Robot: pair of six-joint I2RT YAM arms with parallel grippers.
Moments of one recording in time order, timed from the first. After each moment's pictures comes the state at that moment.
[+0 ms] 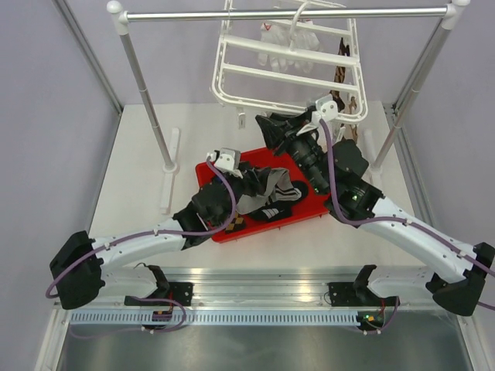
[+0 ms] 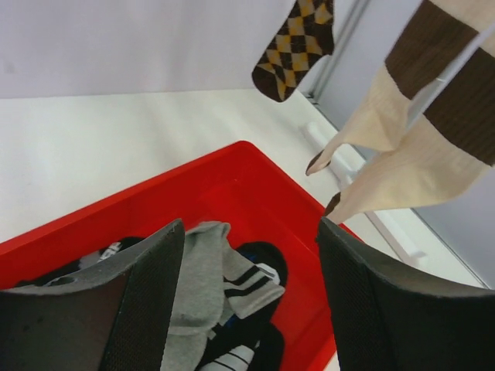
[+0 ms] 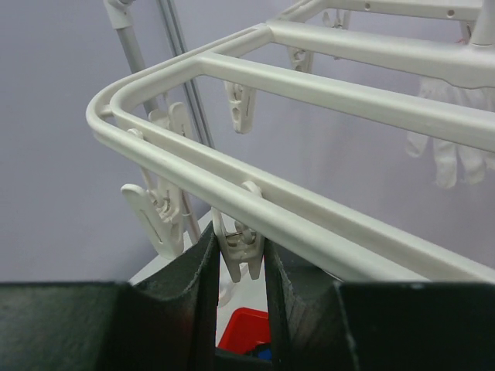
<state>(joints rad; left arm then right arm) -0.98 1.21 0.73 0.56 -0.50 -0.27 0.92 1.16 1.22 0.28 0.32 0.10</state>
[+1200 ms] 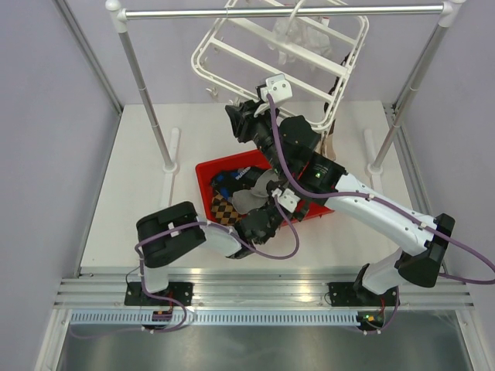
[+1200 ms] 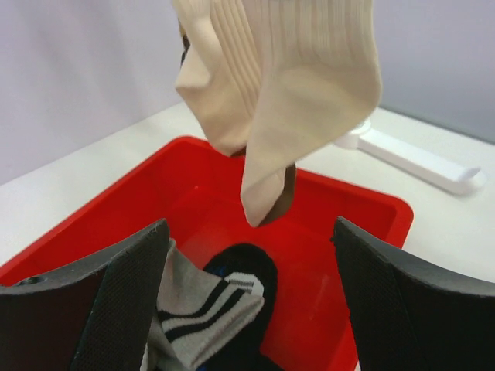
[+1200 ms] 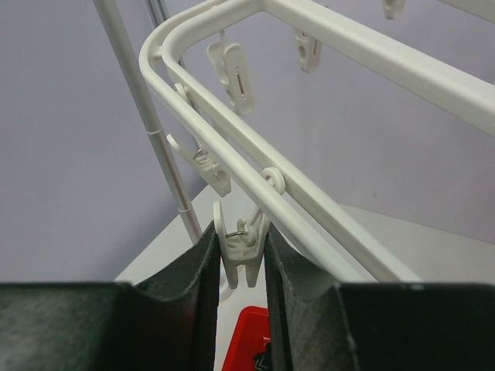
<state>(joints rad) -1.18 1.88 0.78 1.28 -0.46 0.21 0.99 1.49 1.59 0.11 0.45 0.11</state>
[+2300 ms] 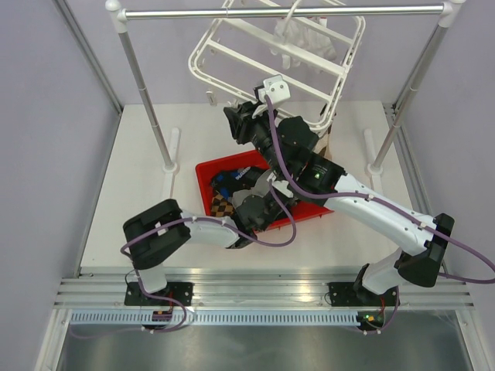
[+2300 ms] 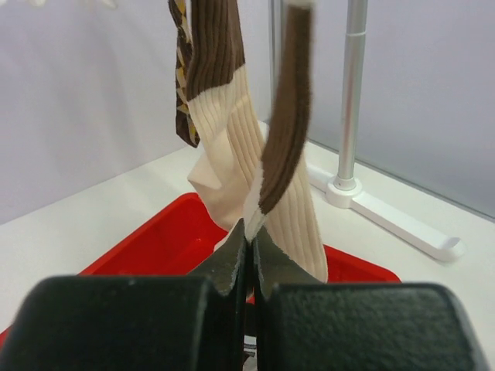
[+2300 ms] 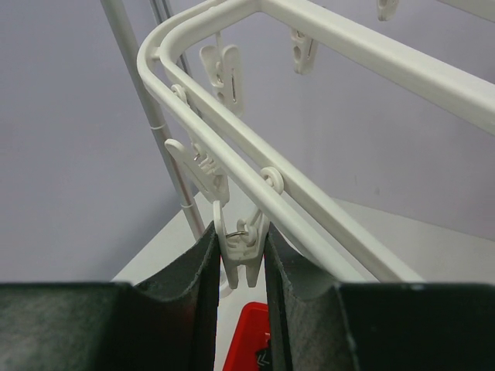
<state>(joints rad) -1.13 1.80 0.87 1.21 -0.39 0.17 1.00 1.49 1.60 0.09 0.45 0.11</state>
